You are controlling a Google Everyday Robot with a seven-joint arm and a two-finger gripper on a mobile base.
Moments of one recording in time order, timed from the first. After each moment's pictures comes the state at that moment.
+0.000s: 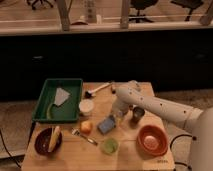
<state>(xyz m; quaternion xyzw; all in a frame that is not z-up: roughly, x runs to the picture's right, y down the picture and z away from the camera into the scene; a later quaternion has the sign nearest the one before) 0.066 0.190 0.856 -0.33 -0.19 -0.17 0.91</state>
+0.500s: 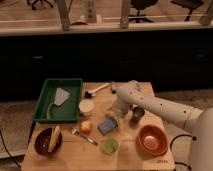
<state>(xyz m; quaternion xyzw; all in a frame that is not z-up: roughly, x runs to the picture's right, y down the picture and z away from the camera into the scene) 0.065 0.189 0.857 -0.33 -0.20 -0.17 0.91</state>
